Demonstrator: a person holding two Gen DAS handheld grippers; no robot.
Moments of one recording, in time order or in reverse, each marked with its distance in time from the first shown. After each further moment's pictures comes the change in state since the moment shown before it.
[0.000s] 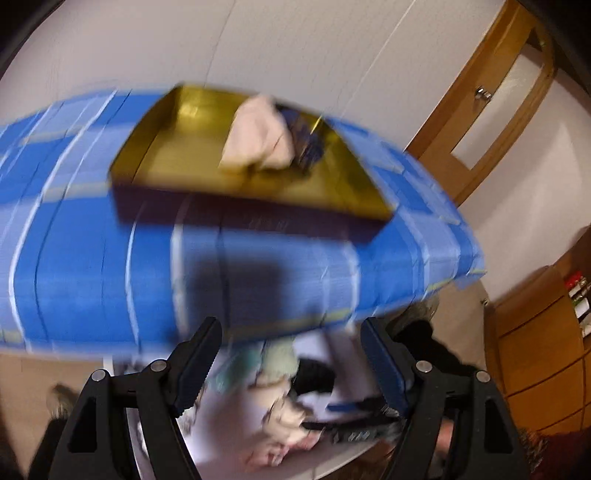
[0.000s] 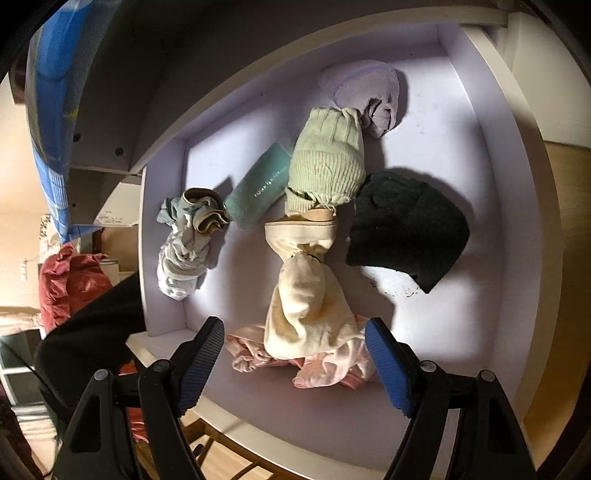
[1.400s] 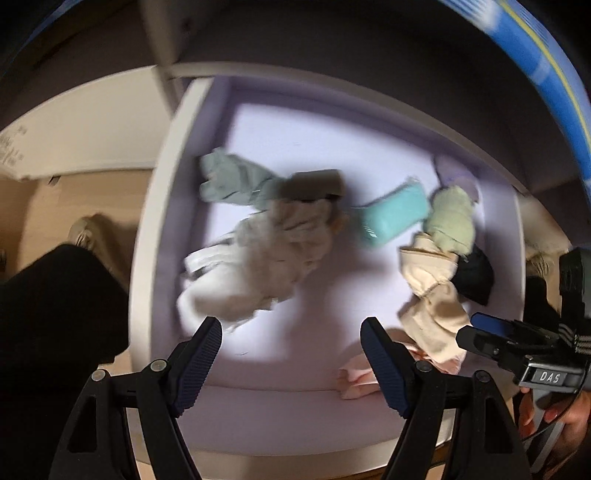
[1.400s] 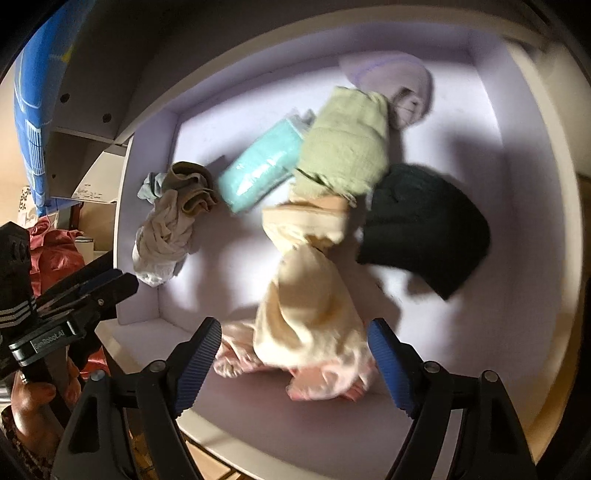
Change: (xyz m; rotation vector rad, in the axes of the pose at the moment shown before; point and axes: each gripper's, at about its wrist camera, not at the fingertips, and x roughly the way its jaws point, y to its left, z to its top) left arm 0.102 0.129 -0.143 -0.331 0.370 0.342; right arm 0.034 0.025 0.007 -0.090 0.027 -0.104
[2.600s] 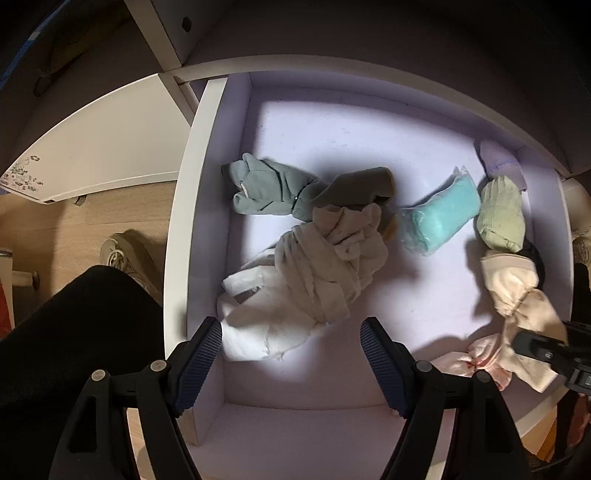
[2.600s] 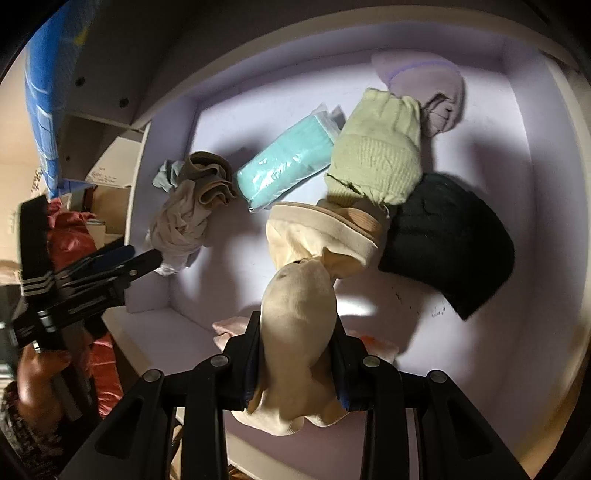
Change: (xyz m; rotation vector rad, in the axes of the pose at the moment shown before) left arm 0.023 -0.005 0.018 0.094 0.015 0.180; right arm -0.009 0.000 -0.005 -0.027 0.030 0.077
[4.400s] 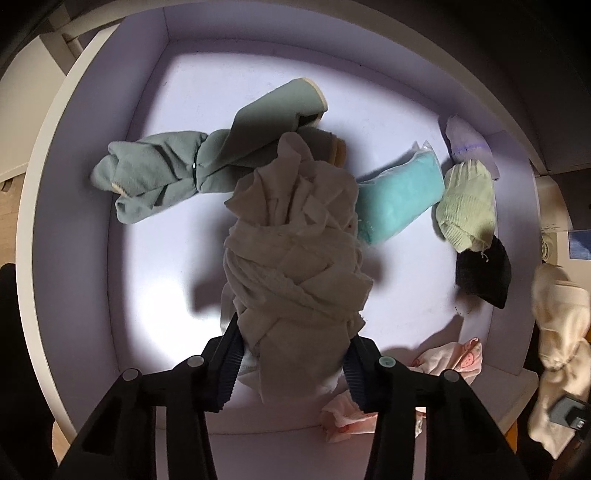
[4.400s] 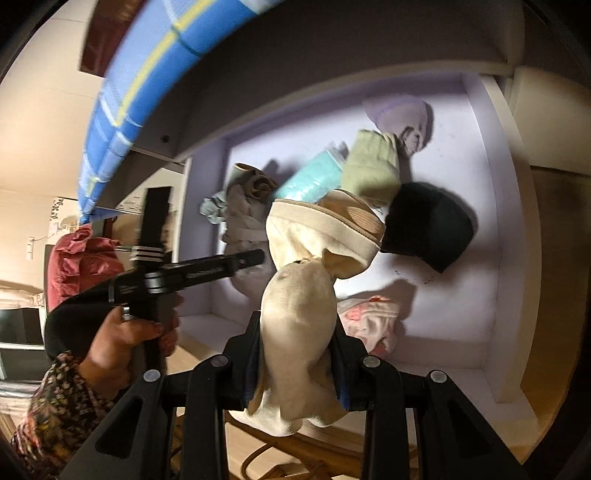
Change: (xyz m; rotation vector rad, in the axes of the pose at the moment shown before) left arm 0.073 -0.051 0.035 -0.004 0.111 -0.265; right arm -0.069 0.022 -0.041 0.037 -0.143 0.048
